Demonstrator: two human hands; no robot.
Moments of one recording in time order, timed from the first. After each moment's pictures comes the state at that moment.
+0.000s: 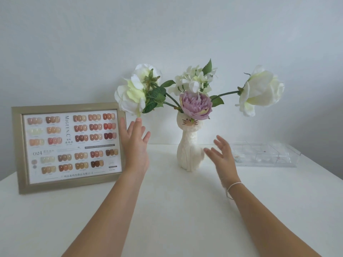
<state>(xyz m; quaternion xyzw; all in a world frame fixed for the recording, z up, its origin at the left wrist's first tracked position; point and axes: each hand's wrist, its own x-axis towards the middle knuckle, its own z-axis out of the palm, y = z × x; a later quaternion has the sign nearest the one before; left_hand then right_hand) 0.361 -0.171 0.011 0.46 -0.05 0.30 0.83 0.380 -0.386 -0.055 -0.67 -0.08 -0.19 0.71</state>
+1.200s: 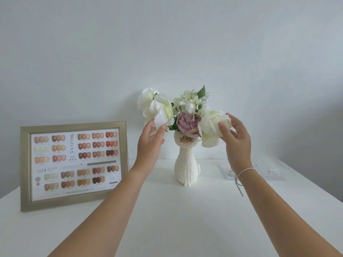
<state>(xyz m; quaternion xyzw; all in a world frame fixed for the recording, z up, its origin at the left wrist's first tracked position) 0.354 -0.189 0.052 0.65 -0.14 0.25 0.70 0.342 -0.394 0.059 -0.63 -0.12 -0.36 0.68</state>
